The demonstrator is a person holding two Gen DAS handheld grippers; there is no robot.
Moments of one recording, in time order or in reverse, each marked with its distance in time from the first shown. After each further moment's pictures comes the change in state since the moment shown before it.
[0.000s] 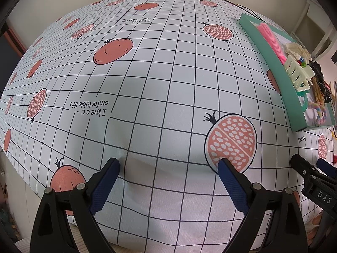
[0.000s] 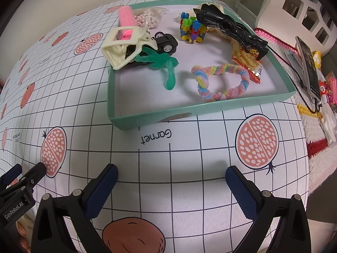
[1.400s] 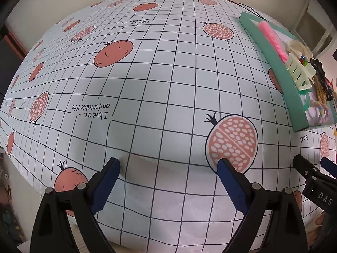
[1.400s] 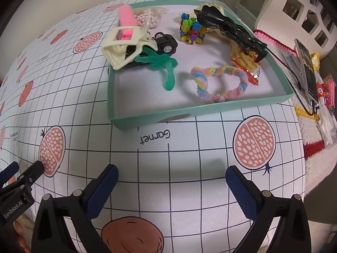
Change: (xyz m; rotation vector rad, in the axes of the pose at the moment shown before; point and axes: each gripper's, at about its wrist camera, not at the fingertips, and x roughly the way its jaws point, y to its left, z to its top) left arm 0.000 -0.002 0.003 0.011 0.005 0.022; right arm -0.011 0.003 -0.001 -0.009 0.006 -0.021
